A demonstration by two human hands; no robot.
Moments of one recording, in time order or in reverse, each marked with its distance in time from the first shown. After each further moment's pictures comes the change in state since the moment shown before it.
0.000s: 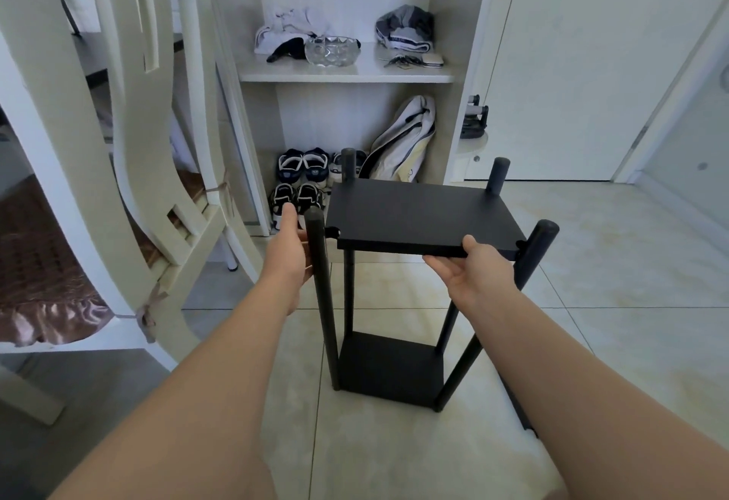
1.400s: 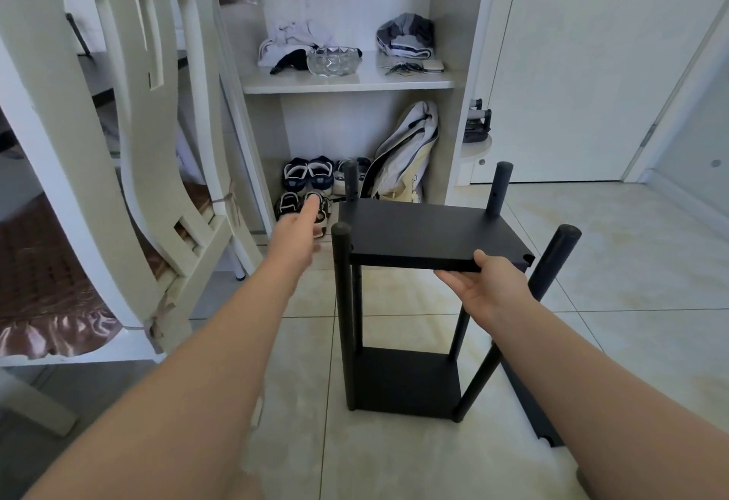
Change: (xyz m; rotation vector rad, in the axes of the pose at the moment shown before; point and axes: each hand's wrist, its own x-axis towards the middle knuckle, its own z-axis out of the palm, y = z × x) left_hand 0.007 0.035 0.006 0.298 -0.070 0.065; right_hand 0.008 -0.006 -0.018 -0.017 -0.063 0.033
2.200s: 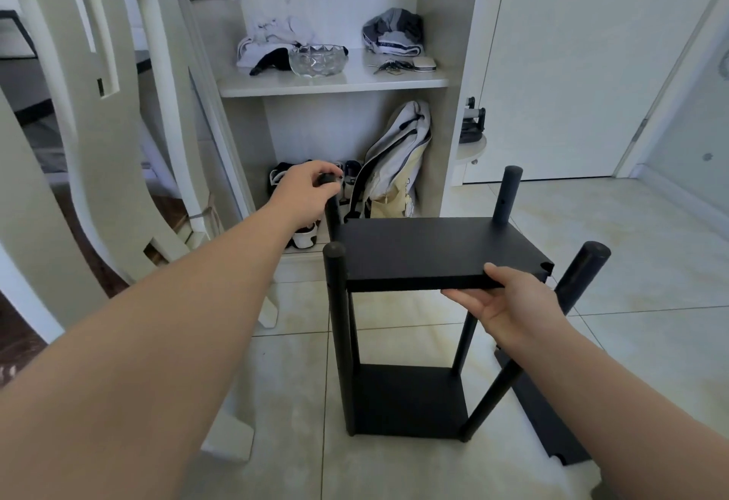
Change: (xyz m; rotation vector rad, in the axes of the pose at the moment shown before) left_hand 0.113 0.050 0.020 0.376 -0.149 0.481; right_hand 0.017 -0.011 -0.002 0.006 -0.081 -0.053
